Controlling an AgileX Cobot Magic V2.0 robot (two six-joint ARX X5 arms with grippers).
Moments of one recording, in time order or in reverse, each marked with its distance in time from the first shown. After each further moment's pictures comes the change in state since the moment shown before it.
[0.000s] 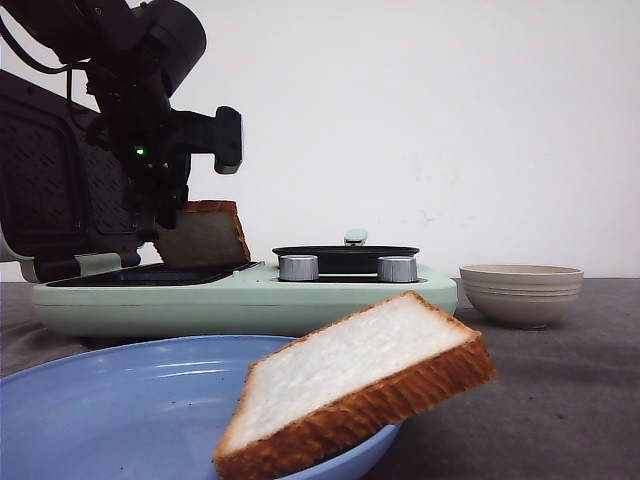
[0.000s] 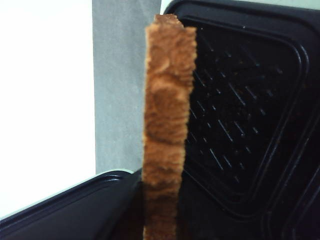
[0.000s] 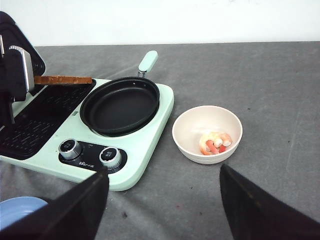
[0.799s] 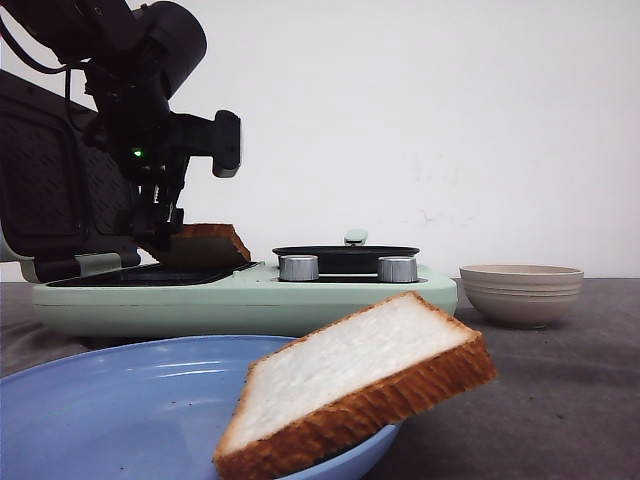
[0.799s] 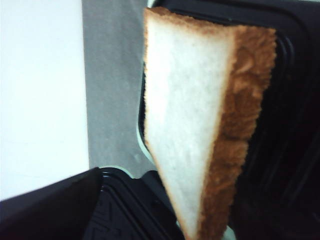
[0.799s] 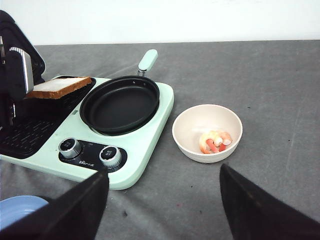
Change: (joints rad) left arm 0.000 0.000 0.000 -0.038 -0.003 -0.001; right arm 0.000 0.000 0.000 -0.004 0.000 0.000
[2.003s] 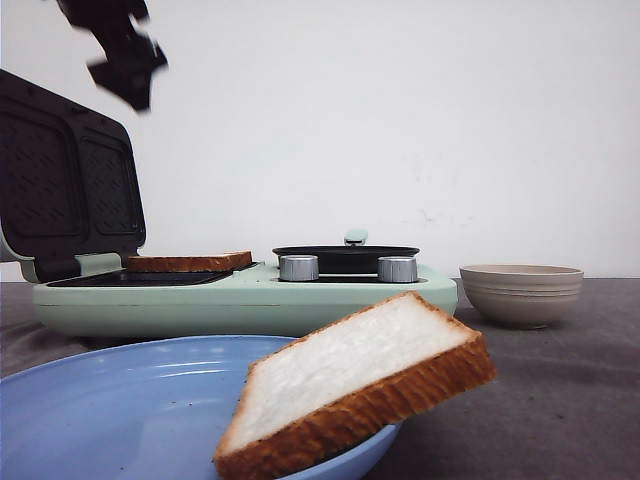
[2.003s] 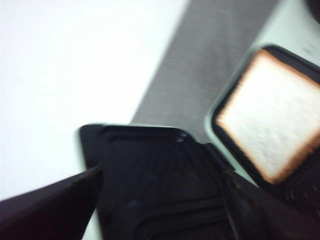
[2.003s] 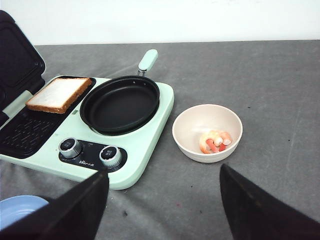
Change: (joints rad) left arm -0.050 -0.432 0.000 -0.208 -0.071 -0.441; right arm 0.000 0.000 0.000 -0.003 0.000 0.000
